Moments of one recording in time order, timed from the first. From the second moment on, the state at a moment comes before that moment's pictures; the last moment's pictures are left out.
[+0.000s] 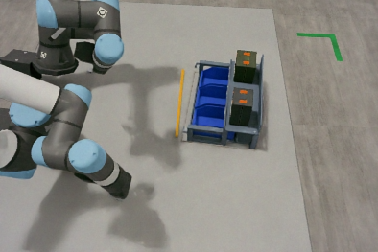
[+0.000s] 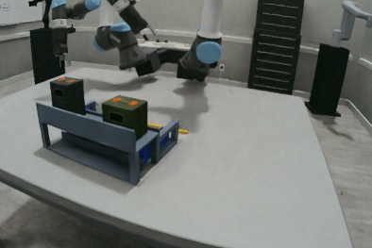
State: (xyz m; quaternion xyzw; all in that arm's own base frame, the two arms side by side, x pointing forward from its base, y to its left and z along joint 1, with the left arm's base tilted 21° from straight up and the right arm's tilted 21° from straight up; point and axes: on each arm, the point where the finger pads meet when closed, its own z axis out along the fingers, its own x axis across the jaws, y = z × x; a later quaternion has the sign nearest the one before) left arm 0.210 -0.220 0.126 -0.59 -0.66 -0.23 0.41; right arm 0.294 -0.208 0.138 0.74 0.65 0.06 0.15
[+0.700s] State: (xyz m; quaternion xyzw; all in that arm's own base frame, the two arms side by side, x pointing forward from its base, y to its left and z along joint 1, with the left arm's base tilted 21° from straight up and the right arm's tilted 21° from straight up) left arm 0.272 -0.155 0.139 -0.55 -0.74 -0.12 0.38; right arm 0.294 -0.208 0.138 0.74 0.65 0.06 0.15
